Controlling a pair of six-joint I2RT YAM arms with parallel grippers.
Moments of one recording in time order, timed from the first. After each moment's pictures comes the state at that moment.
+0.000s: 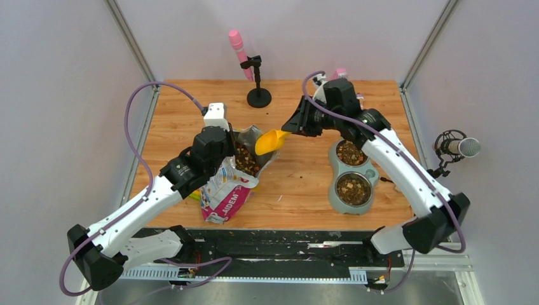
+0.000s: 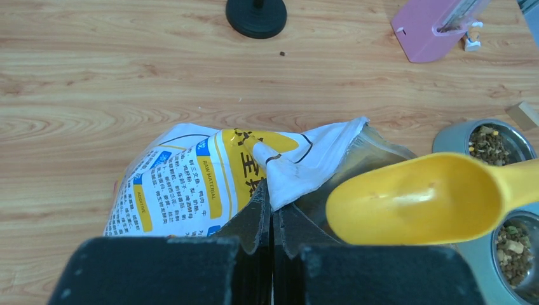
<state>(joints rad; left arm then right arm) -0.75 1.02 0.98 -0.33 -0.52 -0.41 0.56 1.39 1.51 -0.66 -0.31 0.72</state>
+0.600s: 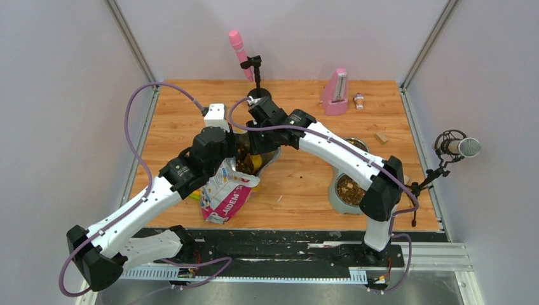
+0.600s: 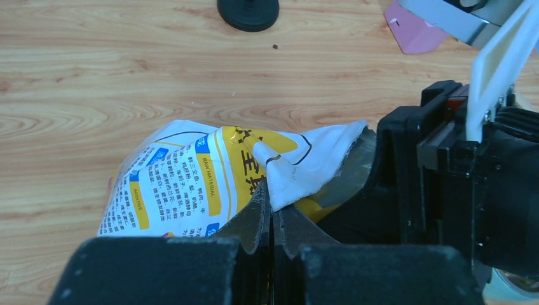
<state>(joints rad) -0.75 1.01 0.98 -0.34 -0.50 -0.41 0.89 1.85 1.85 -0.88 0.04 0.49</state>
